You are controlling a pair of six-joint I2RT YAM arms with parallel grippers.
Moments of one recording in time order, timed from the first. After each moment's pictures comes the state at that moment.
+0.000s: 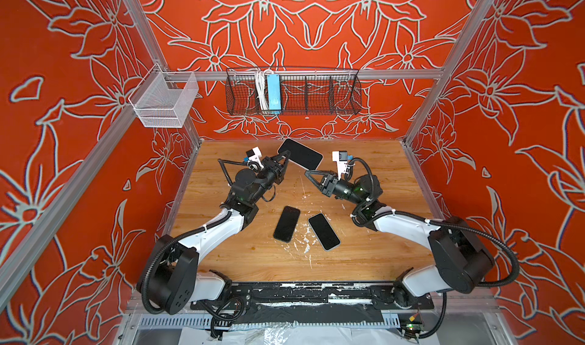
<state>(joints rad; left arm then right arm) -0.40 1.33 0.75 0.77 0.22 -1.52 0.57 1.48 0.74 1.00 -0.57 0.87</state>
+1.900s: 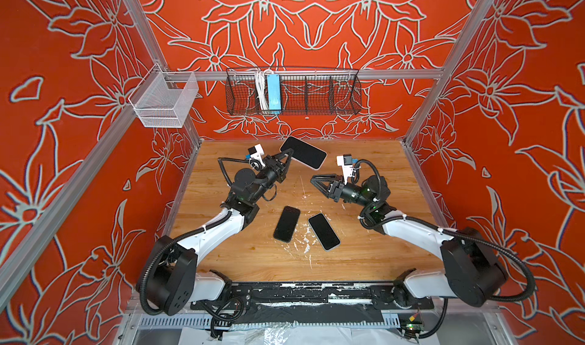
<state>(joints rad) -0.41 1.33 0.78 0.81 0.25 -1.51 0.51 1.36 0.68 0.86 -0.70 0.78</state>
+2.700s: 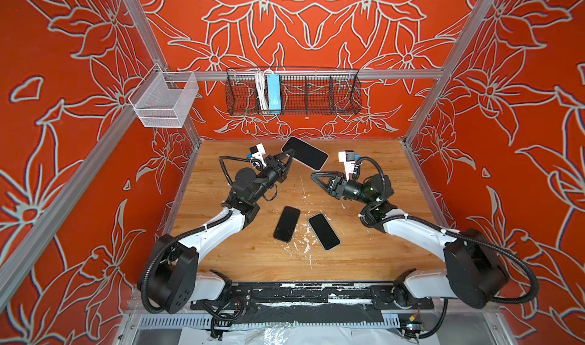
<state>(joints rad) -0.41 1.34 0.78 0.82 0.27 -1.50 0.53 1.37 0.72 0.94 -0.71 0.88</state>
